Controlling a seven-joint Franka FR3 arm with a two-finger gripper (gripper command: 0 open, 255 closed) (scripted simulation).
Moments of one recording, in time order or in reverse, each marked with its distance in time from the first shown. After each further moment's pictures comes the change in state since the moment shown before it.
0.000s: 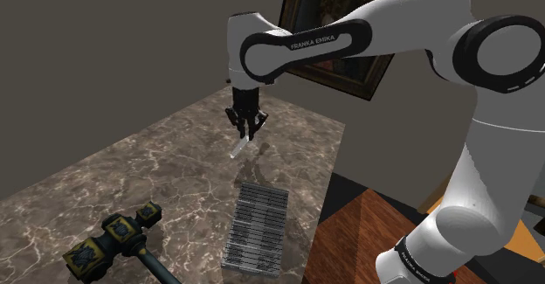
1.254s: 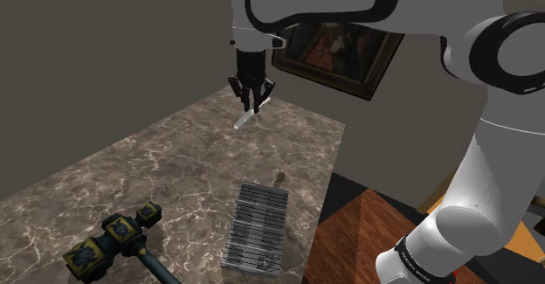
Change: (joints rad) arm 0.001 -0.061 0.018 0.185 0.041 -0.235 -0.029
